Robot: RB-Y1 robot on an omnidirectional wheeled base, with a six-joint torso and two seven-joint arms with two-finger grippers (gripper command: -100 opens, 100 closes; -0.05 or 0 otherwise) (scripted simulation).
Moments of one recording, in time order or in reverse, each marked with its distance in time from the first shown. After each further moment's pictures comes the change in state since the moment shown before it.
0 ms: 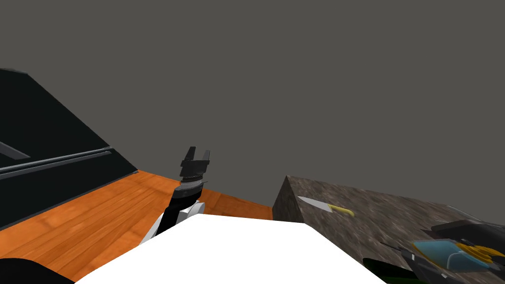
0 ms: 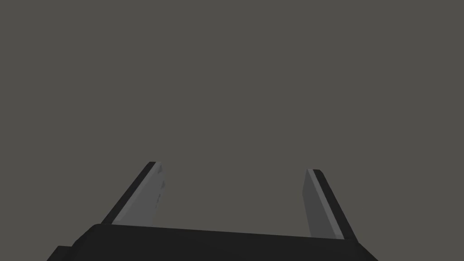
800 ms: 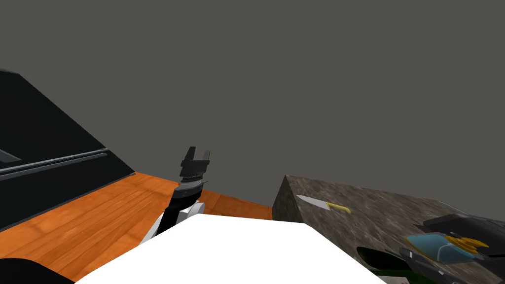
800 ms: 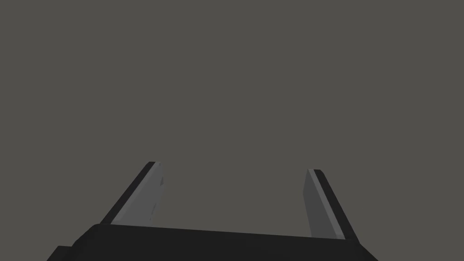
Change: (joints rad) left arm 0.000 0.000 0.000 0.000 0.000 0.000 0.000; right arm -0.013 -0.006 0.003 0.007 0.000 -0.004 0.002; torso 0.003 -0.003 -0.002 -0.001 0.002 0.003
